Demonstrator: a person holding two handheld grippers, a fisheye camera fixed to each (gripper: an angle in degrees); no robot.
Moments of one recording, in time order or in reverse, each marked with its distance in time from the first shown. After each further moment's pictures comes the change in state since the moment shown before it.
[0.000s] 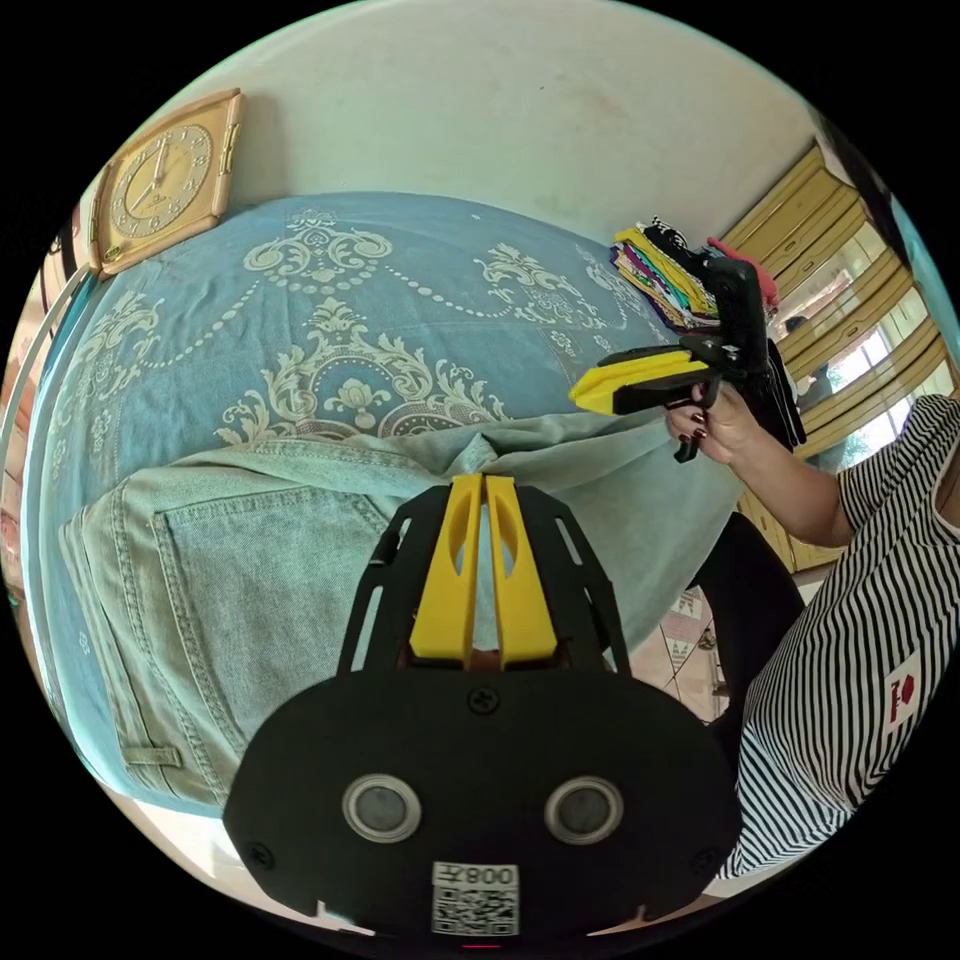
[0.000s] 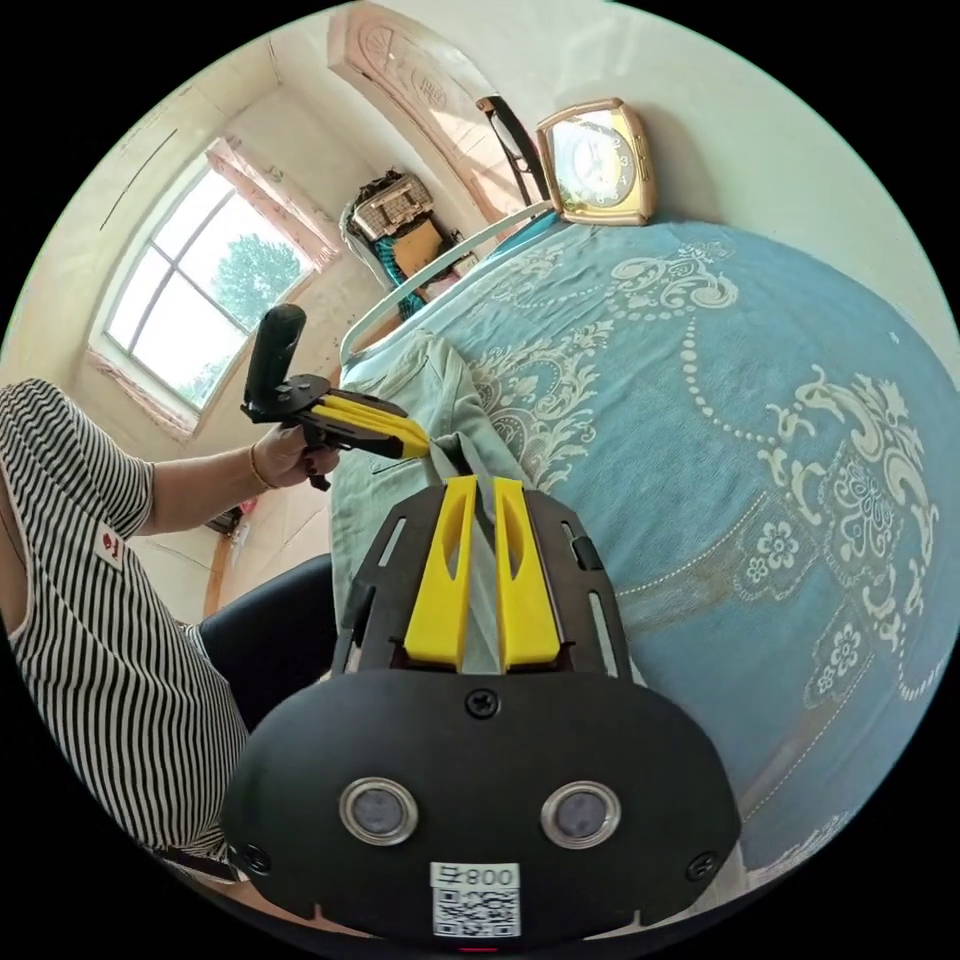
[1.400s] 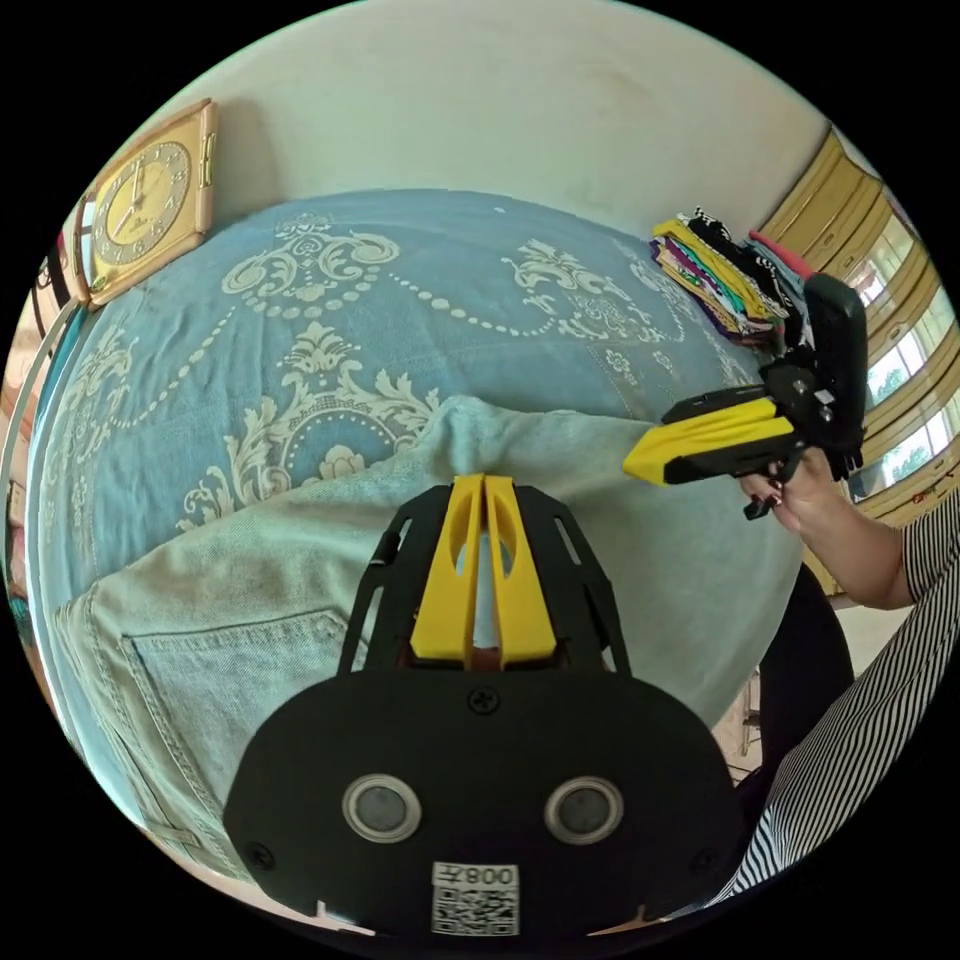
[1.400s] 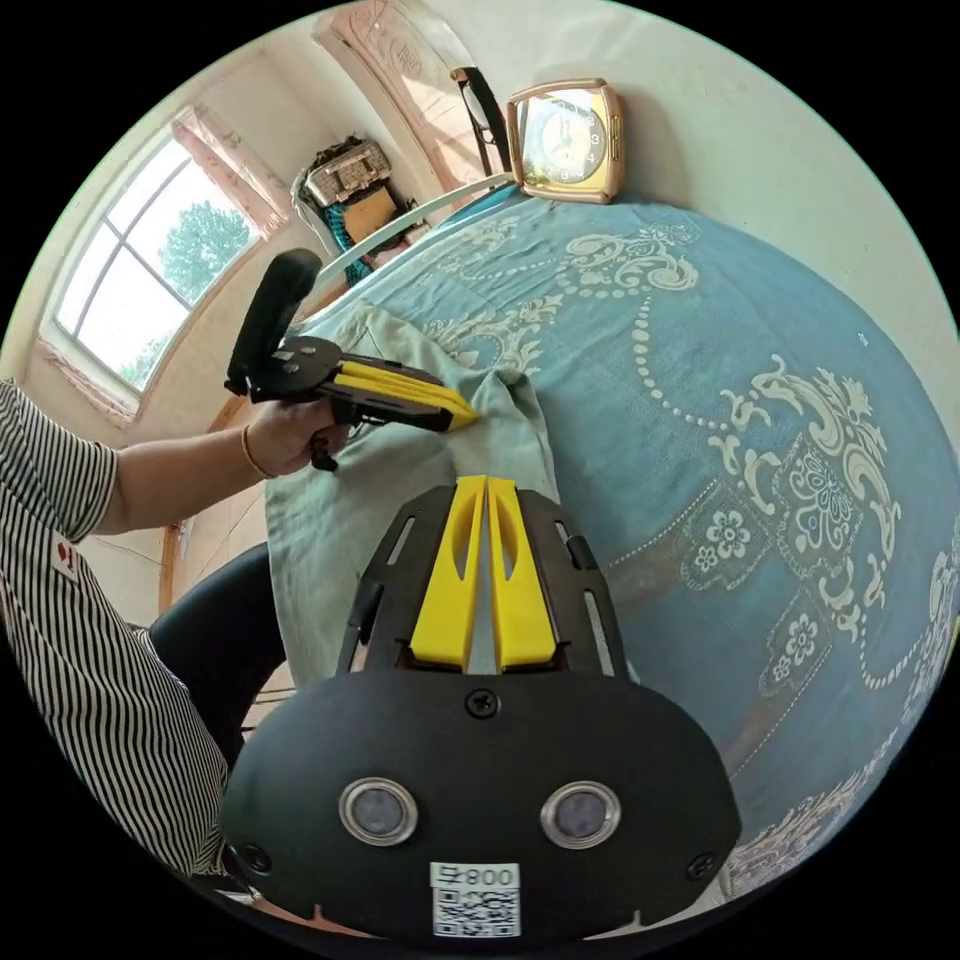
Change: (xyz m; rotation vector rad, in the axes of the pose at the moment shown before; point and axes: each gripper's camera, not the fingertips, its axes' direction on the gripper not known) left arm 0.051 -0.164 0.083 0.009 -0.111 0.006; right arm 0.016 -0.098 -0.098 -0.087 0.175 0.020
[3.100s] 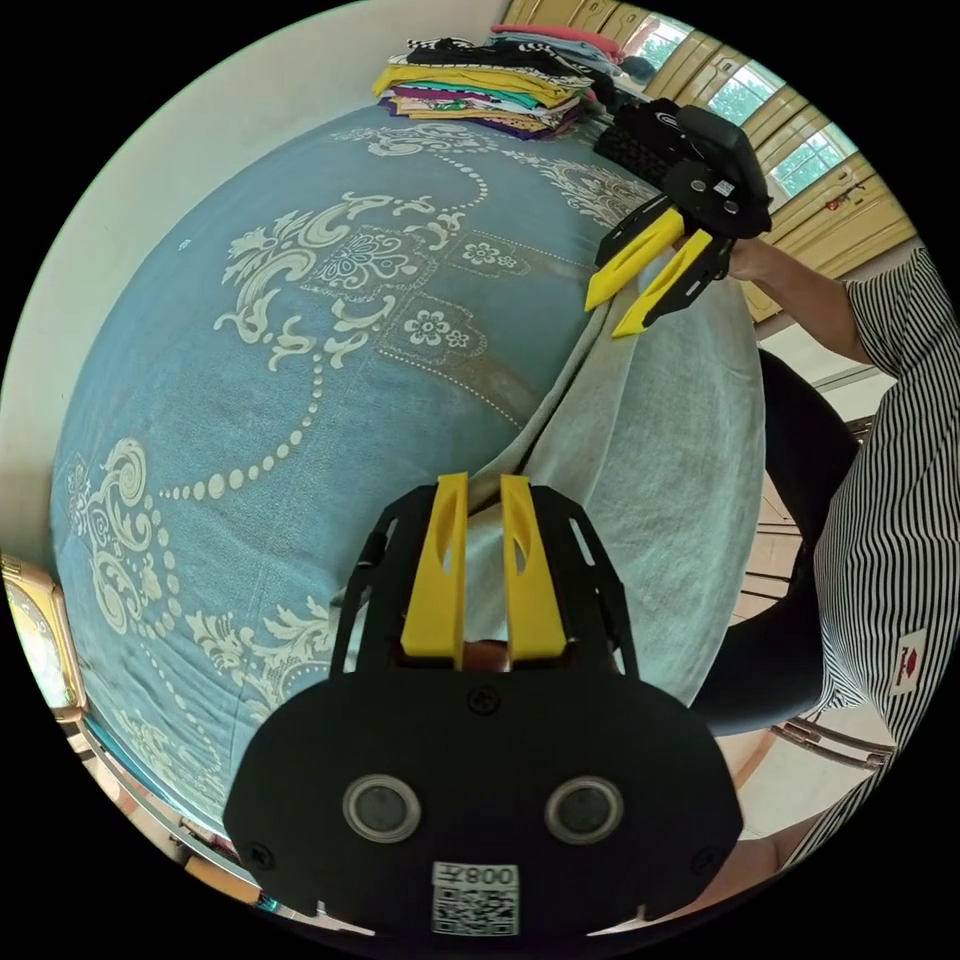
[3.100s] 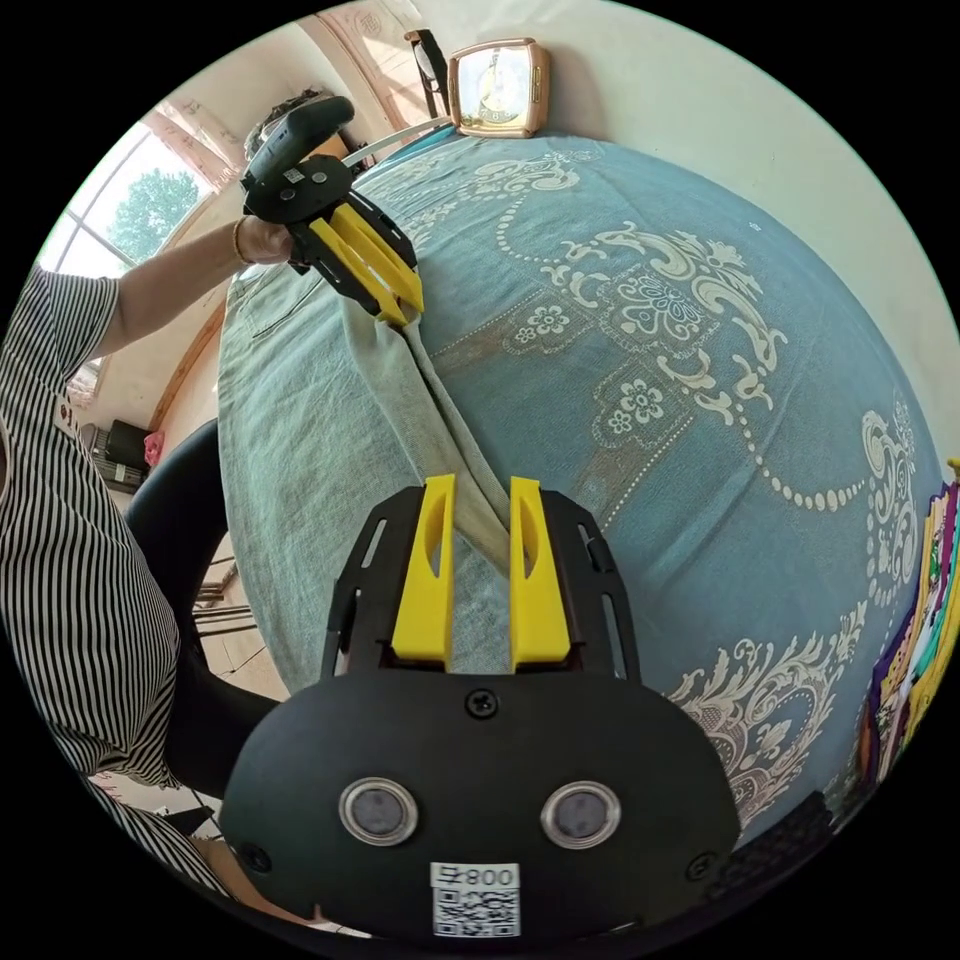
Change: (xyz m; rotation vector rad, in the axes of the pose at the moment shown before) left arm 0.163 -0.172 0.073 -0.388 0.107 0.718; right arm 0.033 0.057 -0.167 -0.172 0.124 0.034
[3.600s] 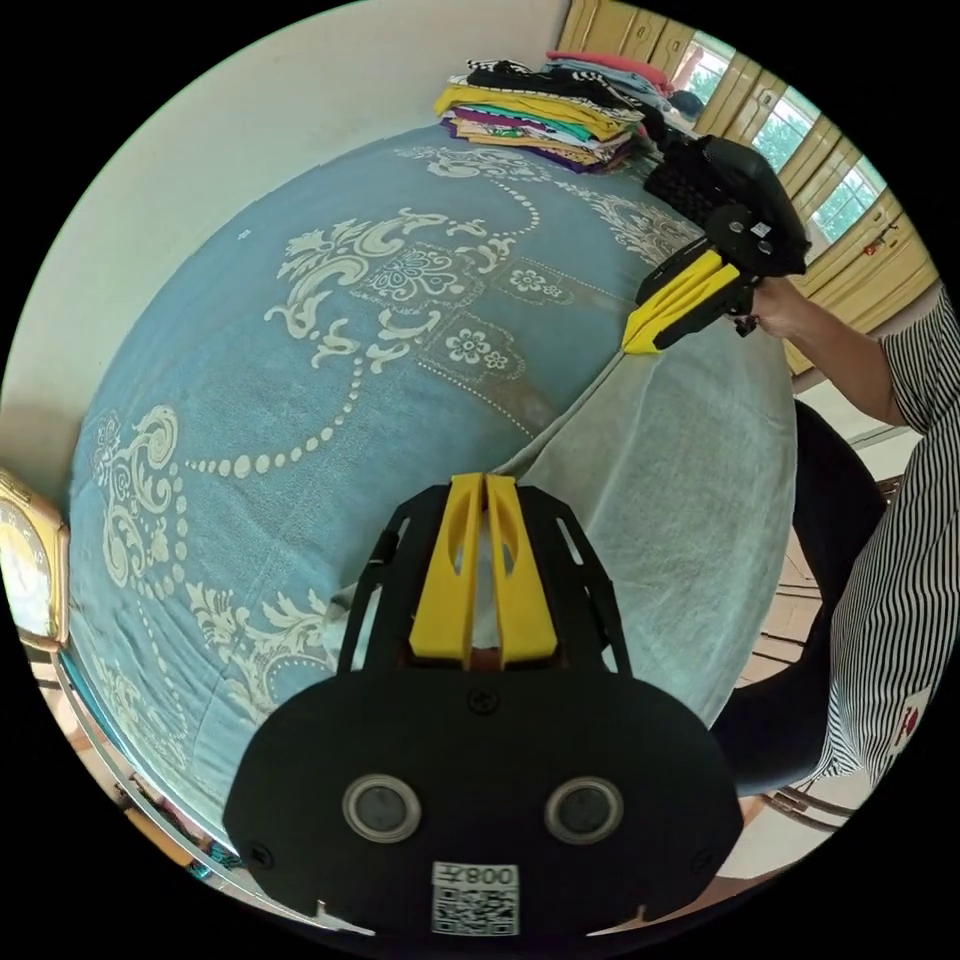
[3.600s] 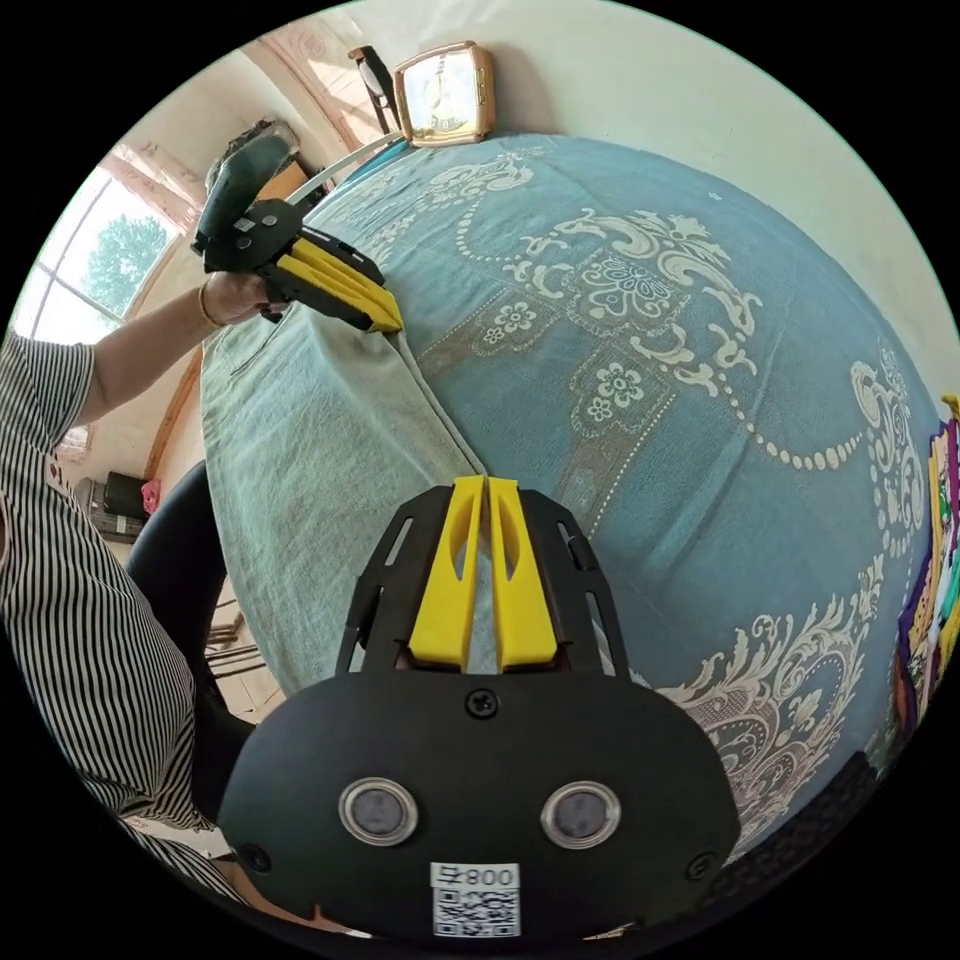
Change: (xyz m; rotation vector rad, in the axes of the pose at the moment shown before) left arm 0.010 0.061 0.001 0.092 -0.091 -0.127; right arm 0.000 0.017 0.020 0.033 -0.002 0.128
